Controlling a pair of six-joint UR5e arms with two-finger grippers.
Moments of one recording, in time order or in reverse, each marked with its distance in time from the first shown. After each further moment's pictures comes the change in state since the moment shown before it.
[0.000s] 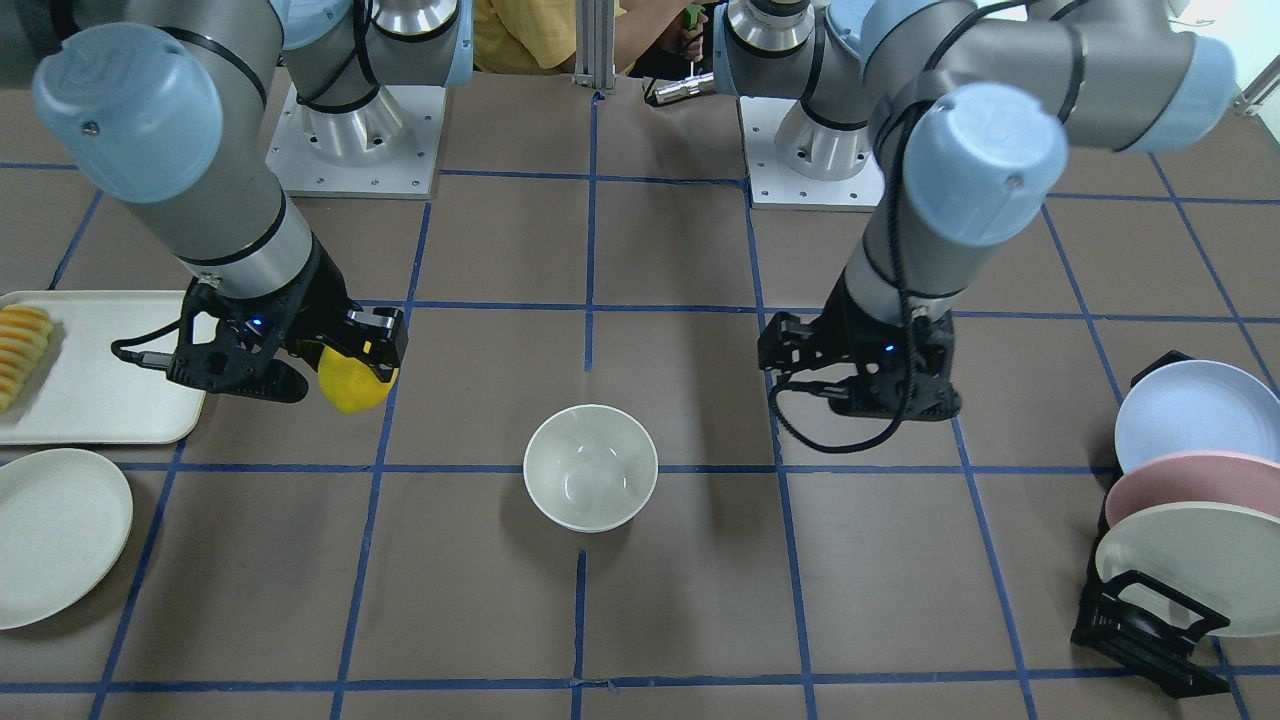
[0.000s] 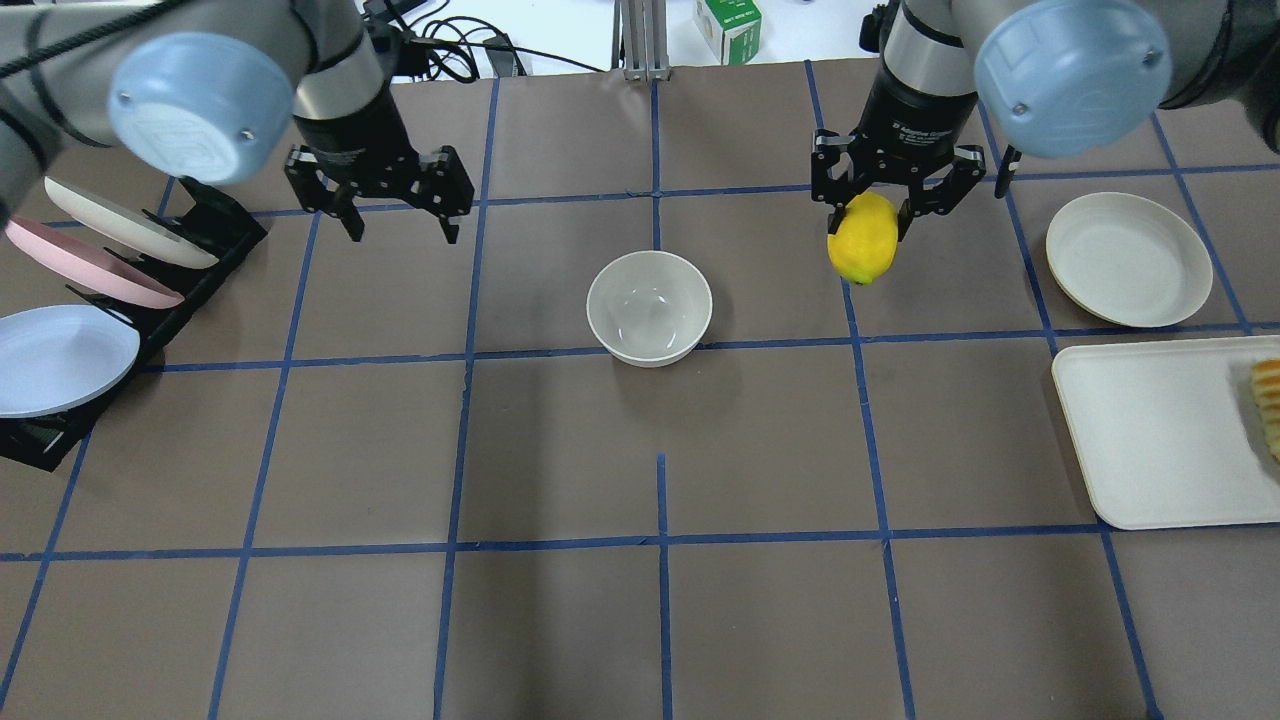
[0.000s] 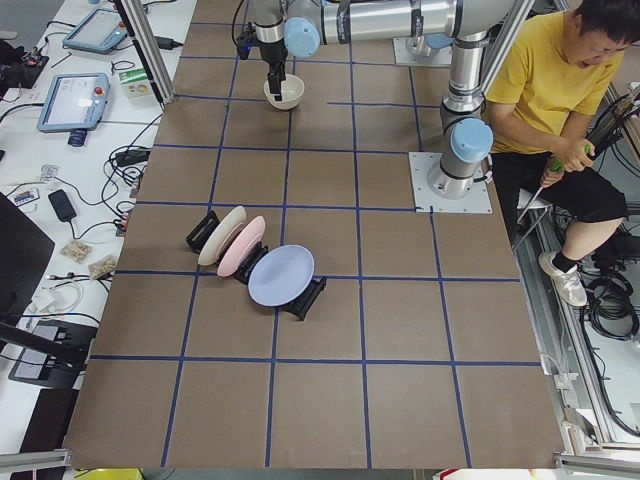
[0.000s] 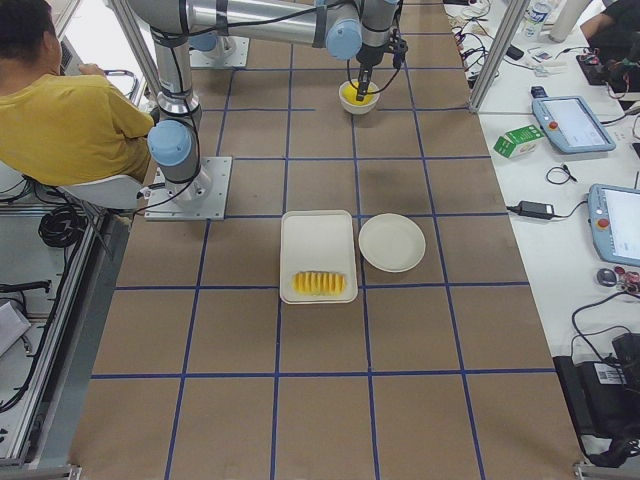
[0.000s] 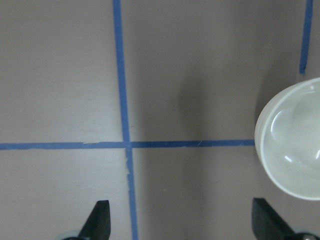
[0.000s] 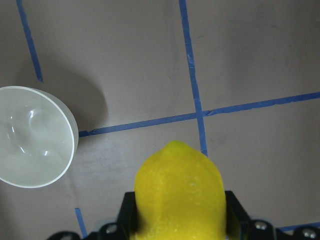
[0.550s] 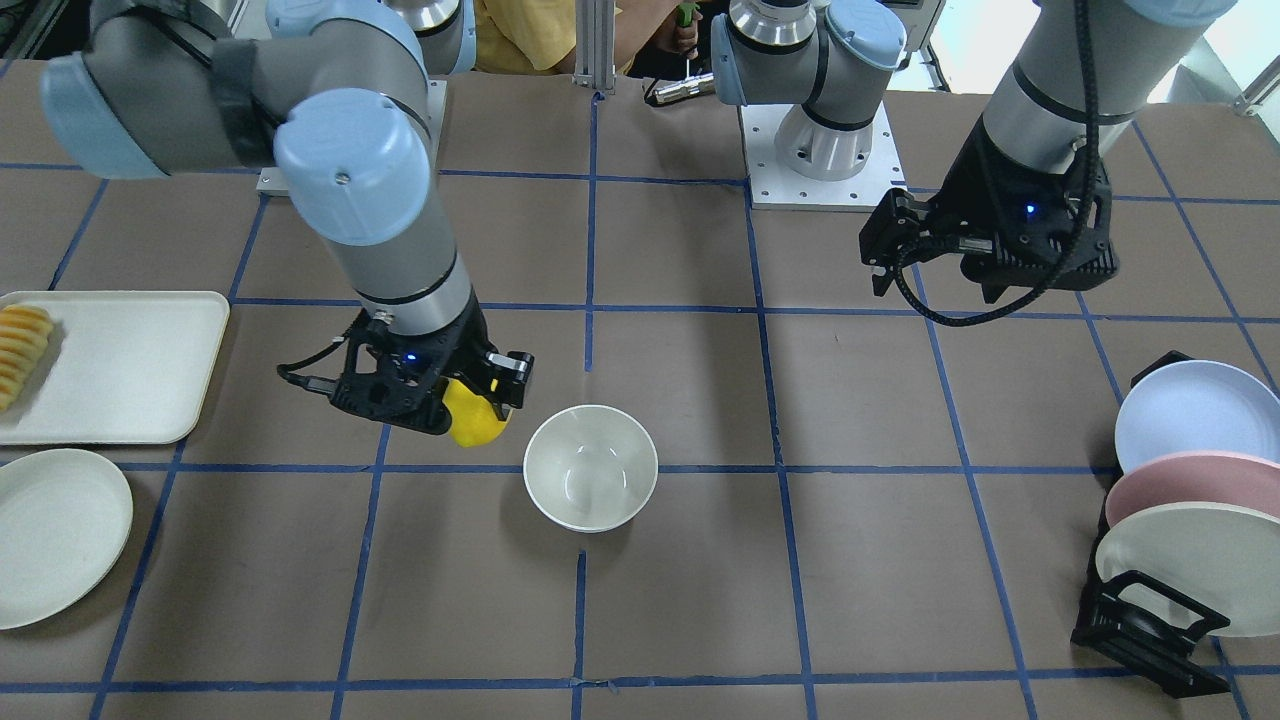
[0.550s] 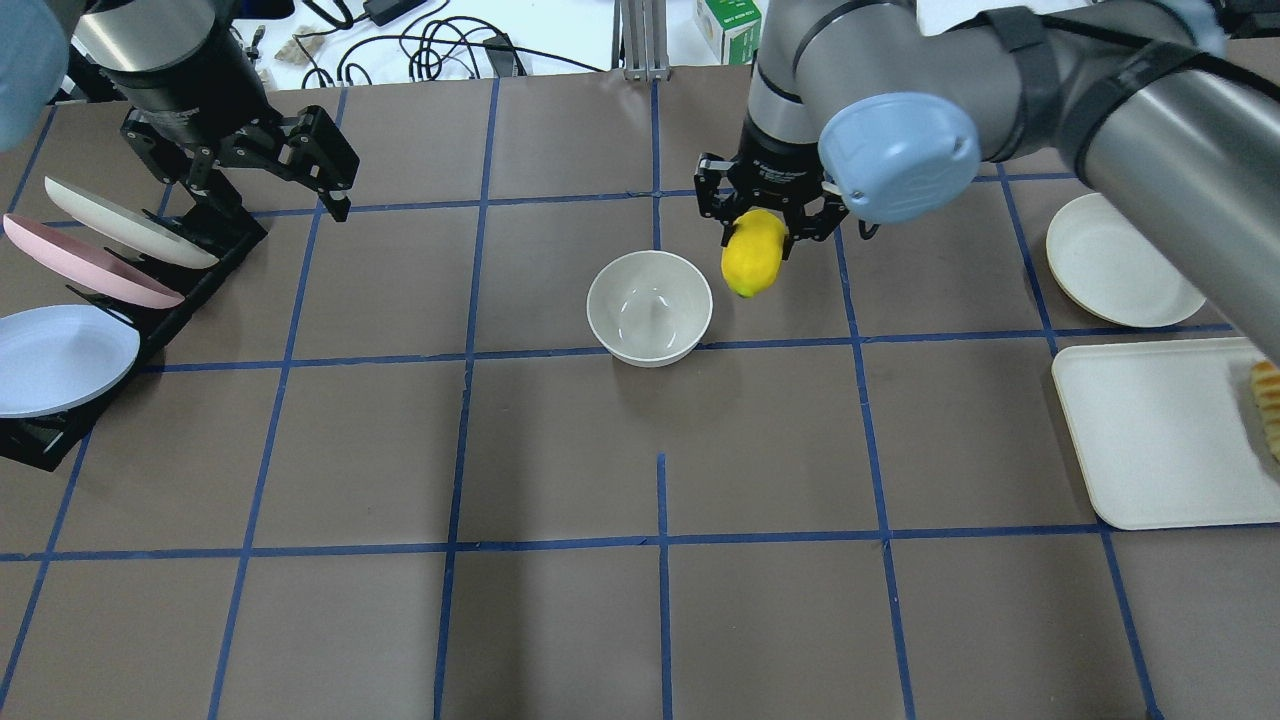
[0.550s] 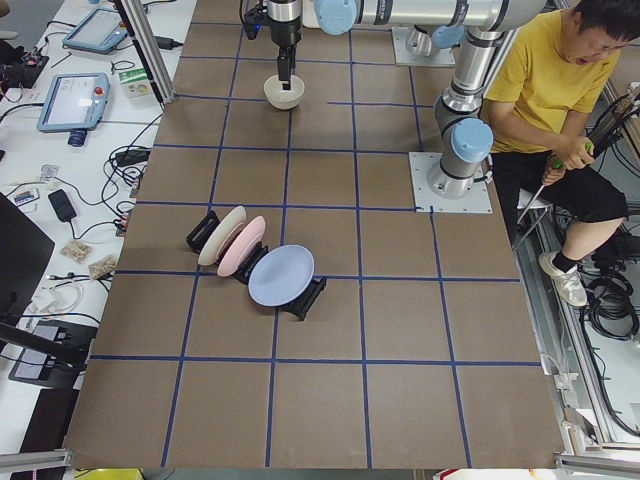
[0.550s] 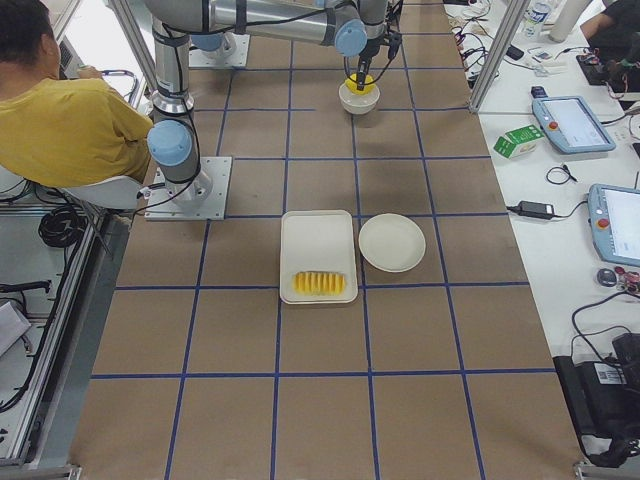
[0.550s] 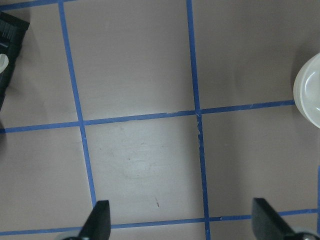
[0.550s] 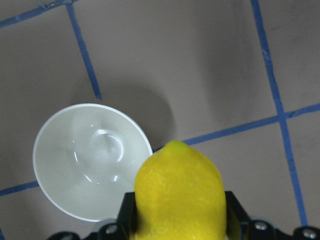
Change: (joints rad) left arm 0.067 0.128 0.015 -0.109 -0.001 0.061; right arm 0.172 0.105 0.004 -0.196 0.005 0.267
